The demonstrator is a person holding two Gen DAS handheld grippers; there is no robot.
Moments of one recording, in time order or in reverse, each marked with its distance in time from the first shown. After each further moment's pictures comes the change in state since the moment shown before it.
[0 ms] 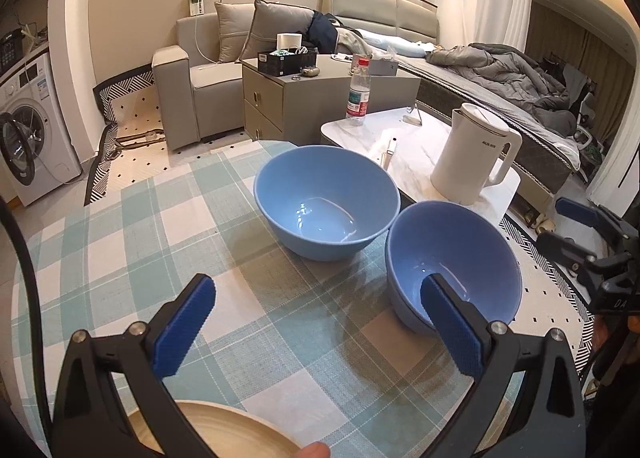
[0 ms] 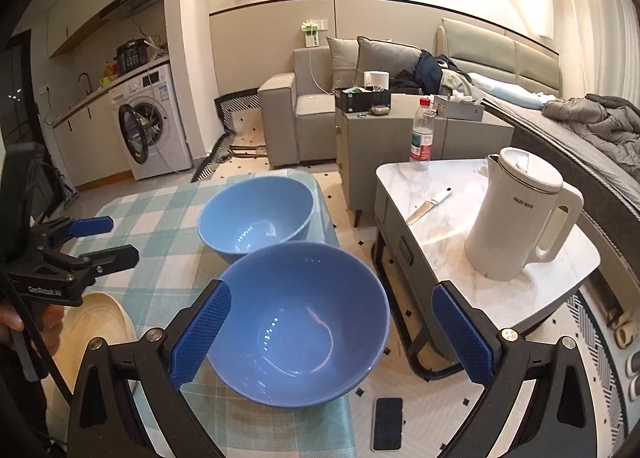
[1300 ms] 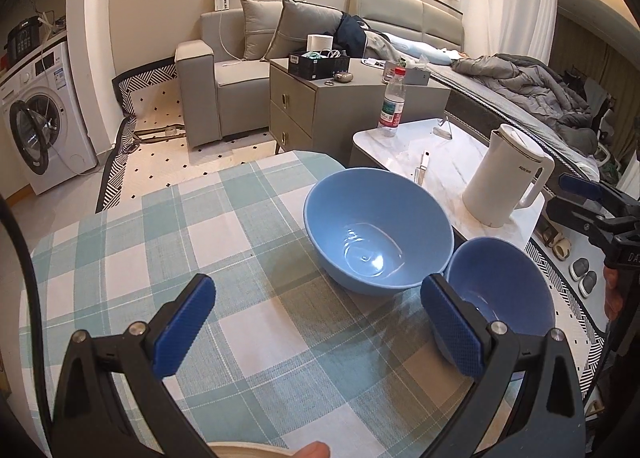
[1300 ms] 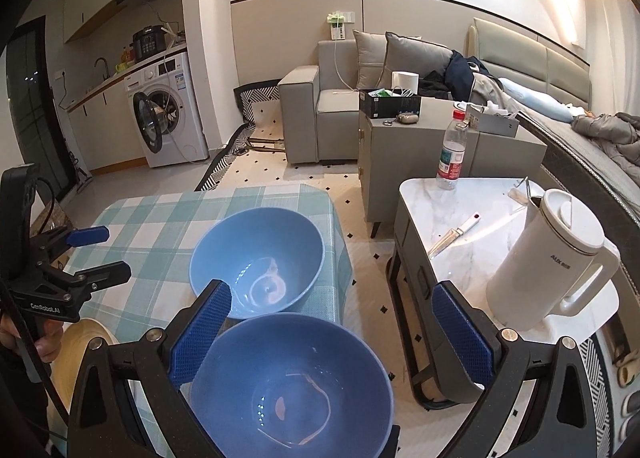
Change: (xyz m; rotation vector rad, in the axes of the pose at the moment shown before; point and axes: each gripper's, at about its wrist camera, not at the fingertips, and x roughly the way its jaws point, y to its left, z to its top) left arm 0.026 0.044 0.030 -0.056 0.003 0.051; right arm 0.072 0.000 0.075 -0.076 0.051 0.057
